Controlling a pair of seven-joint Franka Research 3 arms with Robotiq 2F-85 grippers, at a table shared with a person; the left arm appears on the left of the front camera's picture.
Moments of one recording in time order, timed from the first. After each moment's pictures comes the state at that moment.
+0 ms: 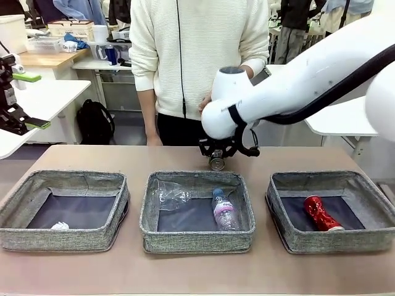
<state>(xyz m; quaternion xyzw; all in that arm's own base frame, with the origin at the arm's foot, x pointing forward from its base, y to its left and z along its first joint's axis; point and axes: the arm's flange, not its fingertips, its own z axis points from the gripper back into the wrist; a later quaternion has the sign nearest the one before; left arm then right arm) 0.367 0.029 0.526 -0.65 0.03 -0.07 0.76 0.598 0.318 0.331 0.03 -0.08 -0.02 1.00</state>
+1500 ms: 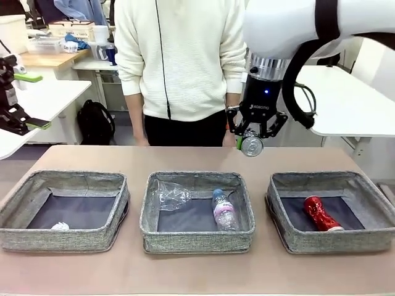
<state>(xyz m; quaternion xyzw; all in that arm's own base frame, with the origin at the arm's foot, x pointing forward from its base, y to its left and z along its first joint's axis) 0.366 0.029 0.526 -0.65 0.03 -0.07 0.76 0.417 0.268 0.535 0.04 0.00 -0.04 1.00</state>
